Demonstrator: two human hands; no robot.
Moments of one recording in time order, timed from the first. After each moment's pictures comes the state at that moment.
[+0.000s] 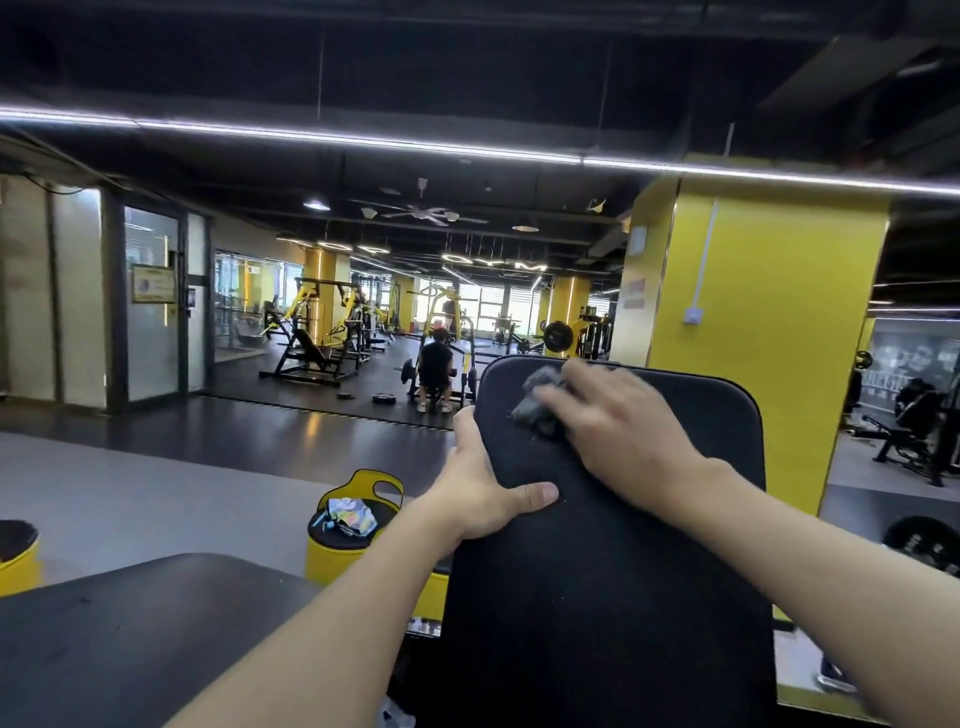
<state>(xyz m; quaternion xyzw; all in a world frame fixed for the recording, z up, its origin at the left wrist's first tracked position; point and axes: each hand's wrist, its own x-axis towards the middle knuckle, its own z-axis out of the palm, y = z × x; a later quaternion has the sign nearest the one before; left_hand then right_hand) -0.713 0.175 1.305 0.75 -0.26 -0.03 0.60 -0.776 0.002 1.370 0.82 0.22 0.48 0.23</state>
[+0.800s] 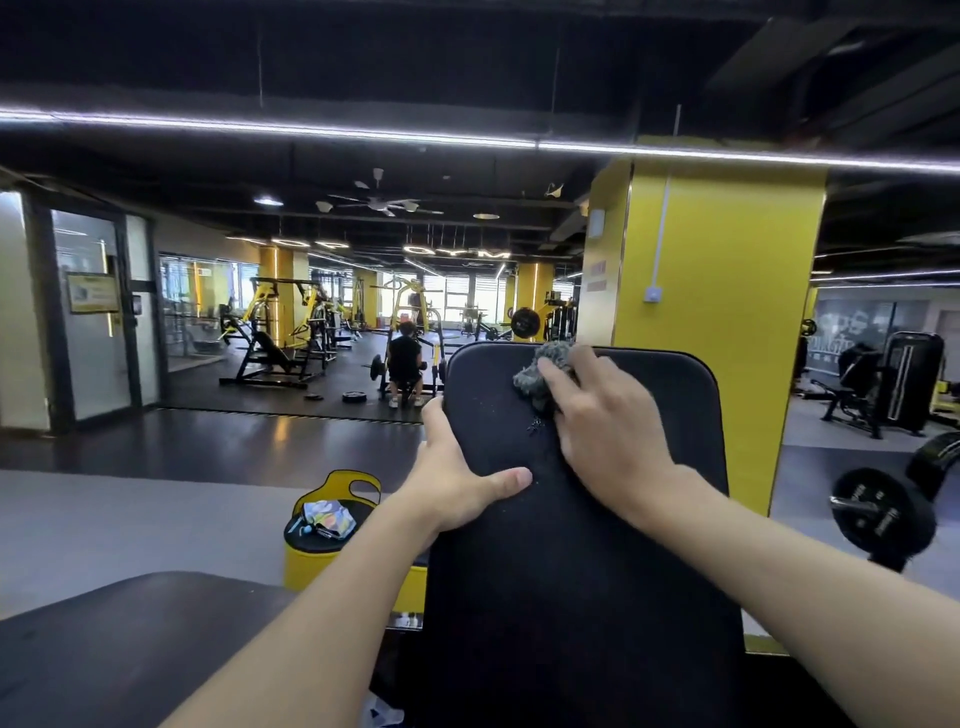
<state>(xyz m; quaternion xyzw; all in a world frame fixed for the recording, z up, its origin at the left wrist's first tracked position) -0.710 0.172 1.303 0.74 -0.27 -0.01 0.62 -0.783 -0.001 1.350 0.82 0.08 0.55 0.15</state>
